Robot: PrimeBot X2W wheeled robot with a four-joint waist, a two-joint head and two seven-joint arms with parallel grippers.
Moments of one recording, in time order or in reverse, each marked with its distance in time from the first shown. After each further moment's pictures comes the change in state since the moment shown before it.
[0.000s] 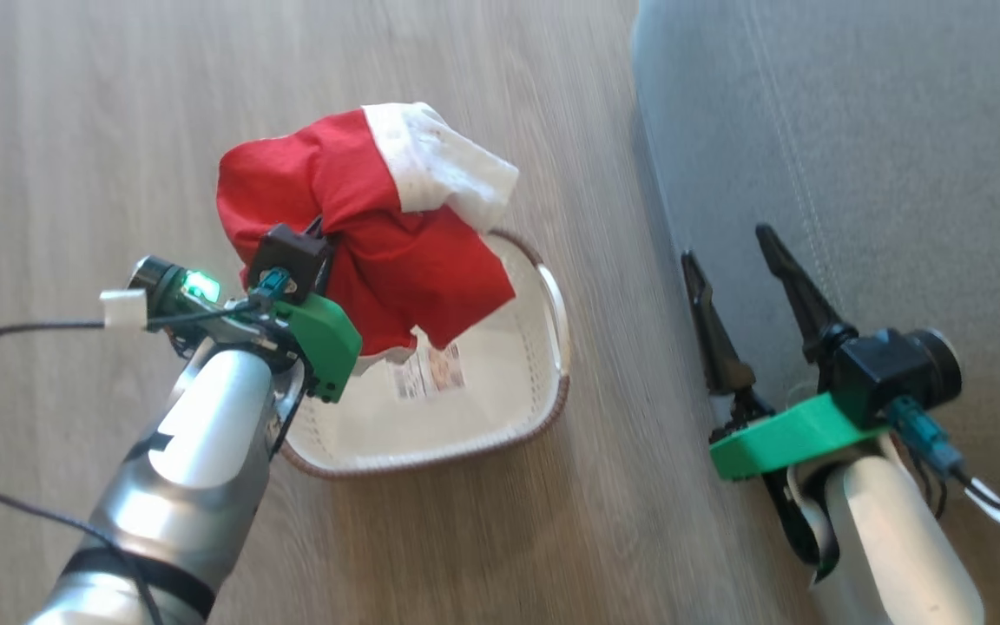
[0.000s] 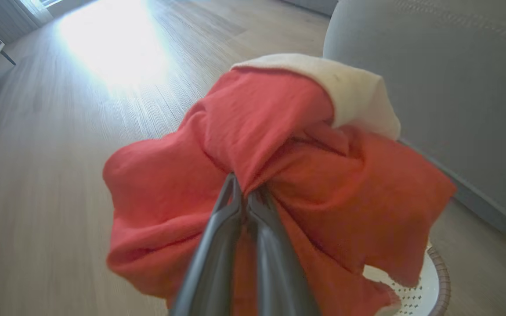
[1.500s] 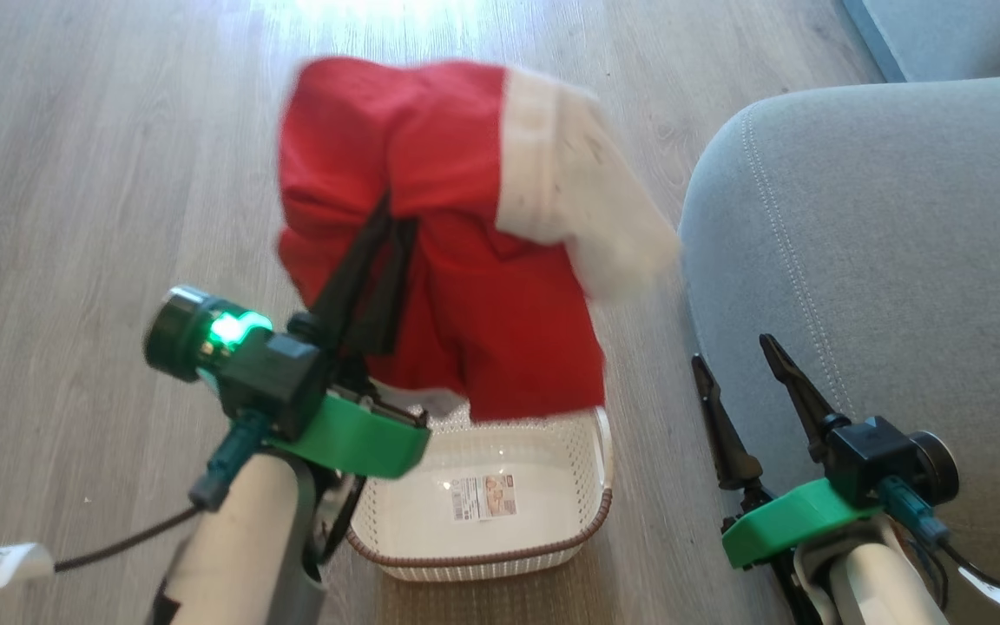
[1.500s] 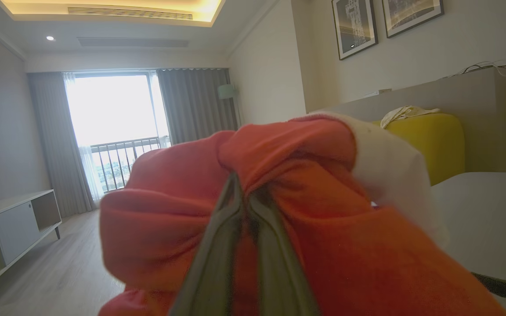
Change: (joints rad) left arm 0.440 -0.080 0.175 -0.957 0.038 -0.047 -0.004; right arm 0.179 0.000 -0.025 0.040 -0.013 0.000 0.000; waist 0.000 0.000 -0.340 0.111
